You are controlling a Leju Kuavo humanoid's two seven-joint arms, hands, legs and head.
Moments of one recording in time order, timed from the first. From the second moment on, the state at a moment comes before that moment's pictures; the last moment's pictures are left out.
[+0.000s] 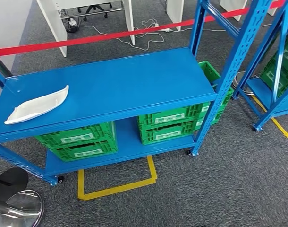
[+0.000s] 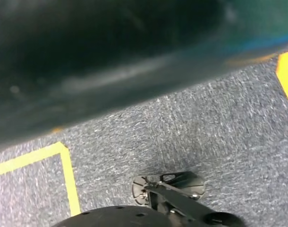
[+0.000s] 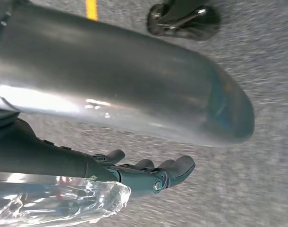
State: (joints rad) left arm -0.02 -0.19 1.29 -0.25 -1.13 0.21 -0.57; right arm -0.02 0.29 -1.27 -0.25 1.49 -0.33 -0.39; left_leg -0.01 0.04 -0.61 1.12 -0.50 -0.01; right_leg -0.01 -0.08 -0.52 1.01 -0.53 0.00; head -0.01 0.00
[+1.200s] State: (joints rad) left arm -0.02 -0.18 1.32 -0.25 -1.18 0.13 -0.54; right arm -0.04 0.28 -1.31 -0.25 1.43 -0.28 -0.49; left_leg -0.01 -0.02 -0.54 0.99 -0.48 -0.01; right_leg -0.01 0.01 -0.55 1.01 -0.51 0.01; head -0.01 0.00
